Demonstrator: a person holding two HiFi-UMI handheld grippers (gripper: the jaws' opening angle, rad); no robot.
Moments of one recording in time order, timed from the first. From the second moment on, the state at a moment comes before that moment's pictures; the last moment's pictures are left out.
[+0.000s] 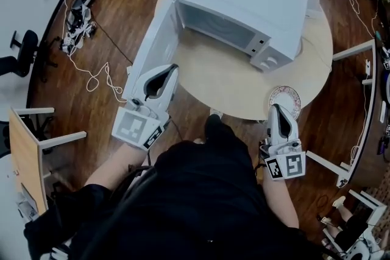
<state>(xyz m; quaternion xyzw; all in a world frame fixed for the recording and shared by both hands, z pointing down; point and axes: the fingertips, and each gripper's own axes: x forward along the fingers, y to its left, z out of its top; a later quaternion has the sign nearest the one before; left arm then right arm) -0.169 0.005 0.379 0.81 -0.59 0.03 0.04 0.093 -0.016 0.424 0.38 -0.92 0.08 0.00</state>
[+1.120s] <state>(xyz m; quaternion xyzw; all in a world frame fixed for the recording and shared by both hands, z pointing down) -0.167 -0.114 0.360 0.80 -0.59 0.06 0.05 0.062 -0.120 0.413 0.33 -0.94 0.08 -0.02</state>
